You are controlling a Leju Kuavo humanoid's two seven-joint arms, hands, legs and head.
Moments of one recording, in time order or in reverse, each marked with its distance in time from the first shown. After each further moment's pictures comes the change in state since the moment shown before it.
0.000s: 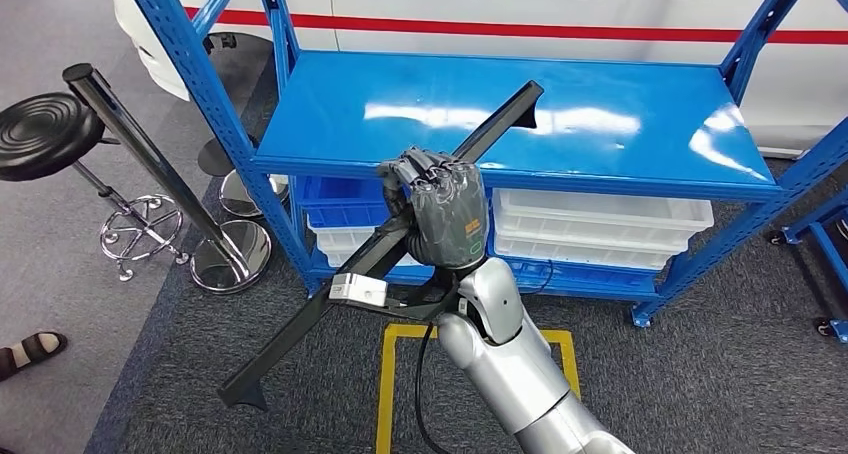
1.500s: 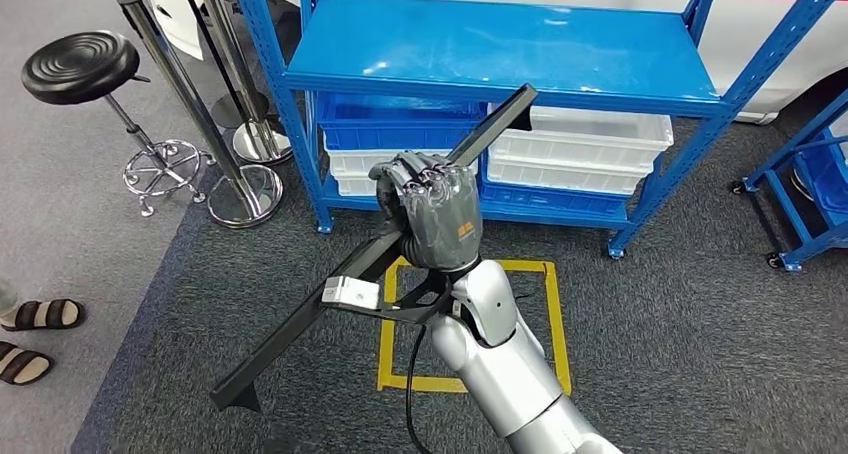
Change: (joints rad) left arm -0.012 0.000 -0.006 0.000 0.031 -0.024 -0.004; right arm 0.011 0.030 -0.021 0.021 0.008 0.000 -0.001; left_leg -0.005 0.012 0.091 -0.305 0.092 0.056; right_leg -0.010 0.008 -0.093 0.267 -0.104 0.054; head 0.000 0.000
